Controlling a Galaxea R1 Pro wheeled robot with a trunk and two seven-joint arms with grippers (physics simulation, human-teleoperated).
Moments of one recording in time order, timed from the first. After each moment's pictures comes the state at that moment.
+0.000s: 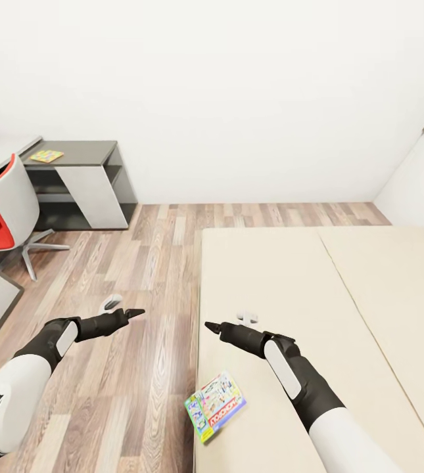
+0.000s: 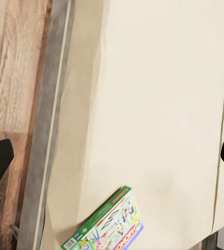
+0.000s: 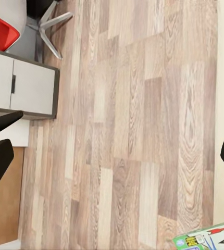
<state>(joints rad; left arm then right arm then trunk) -0.93 0.22 0.33 -0.35 0.07 0.59 -0.78 -0.62 0.07 0.24 -0.93 -0.61 0.54 0.26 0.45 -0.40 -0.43</state>
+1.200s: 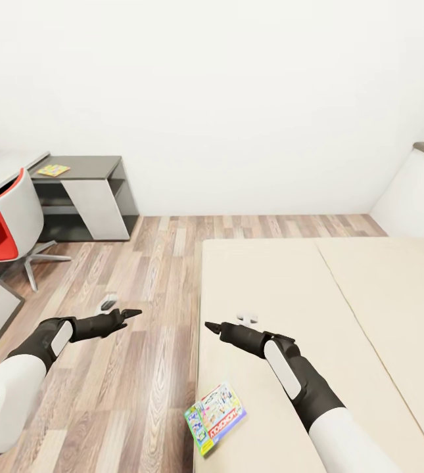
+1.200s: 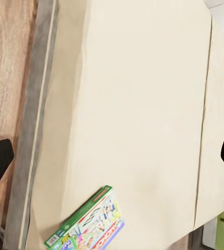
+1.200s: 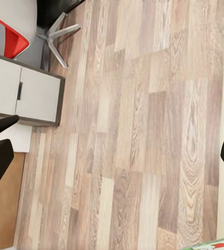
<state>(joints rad) -0.93 0.24 0.33 -0.35 0.08 0.67 -0.82 -0.62 0.07 0.24 -0.93 -0.61 0.54 0.26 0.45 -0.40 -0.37</state>
